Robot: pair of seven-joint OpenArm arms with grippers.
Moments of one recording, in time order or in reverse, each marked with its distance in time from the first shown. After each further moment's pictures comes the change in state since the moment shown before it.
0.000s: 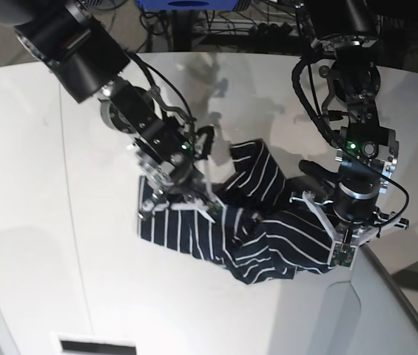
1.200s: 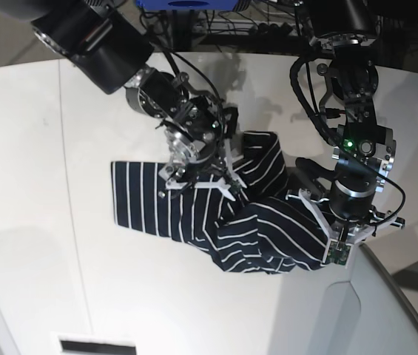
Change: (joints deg) left arm 0.4 0.1 0.7 0.0 -0.2 0.0 0.0; right arm 0.7 -5.2 -5.9 -11.1 0.0 -9.1 3.7
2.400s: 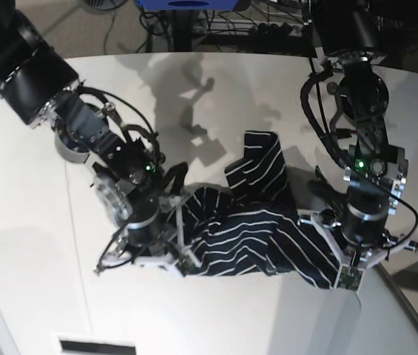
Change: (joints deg) left arm -5.6 -2.5 -0.1 -0.1 0.6 -0.2 0.5; right arm 6.6 18.1 0.0 33.9 0.9 0.1 -11.2
